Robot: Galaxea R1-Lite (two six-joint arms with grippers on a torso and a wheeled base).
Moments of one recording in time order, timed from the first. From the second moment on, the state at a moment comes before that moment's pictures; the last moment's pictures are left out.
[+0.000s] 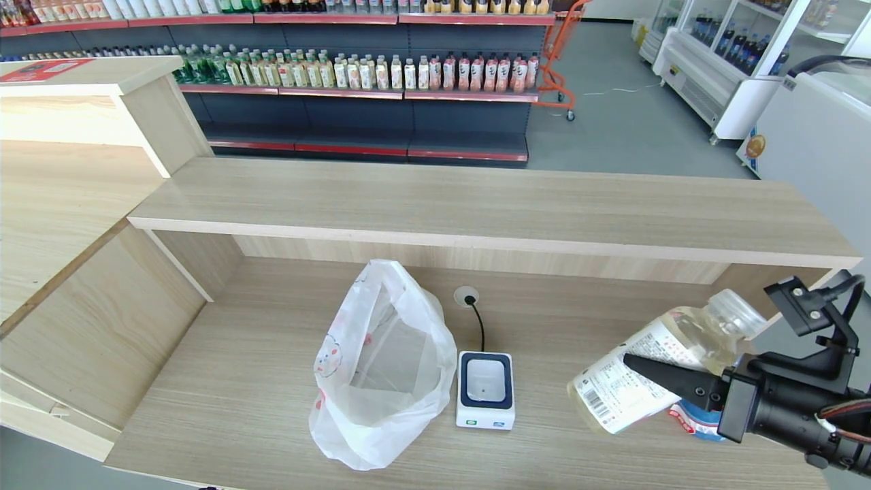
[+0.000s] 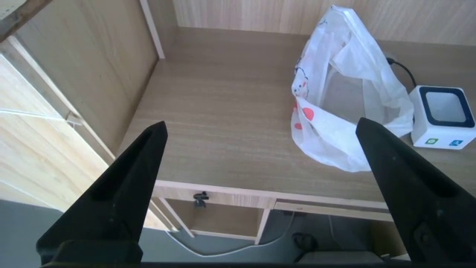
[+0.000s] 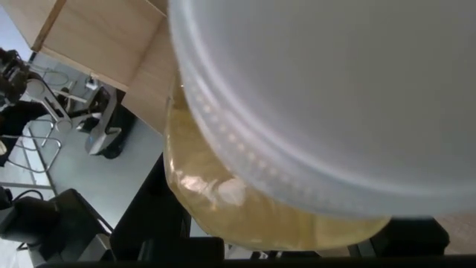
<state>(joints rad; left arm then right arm) 0.00 0.00 0.00 0.00 -0.01 0.00 0.30 1.35 -0.22 -0.94 0.44 0.28</state>
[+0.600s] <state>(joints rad) 0.00 0.00 0.00 0.00 -0.01 0.00 0.29 1.30 -0.22 -0.89 0.44 0.28</state>
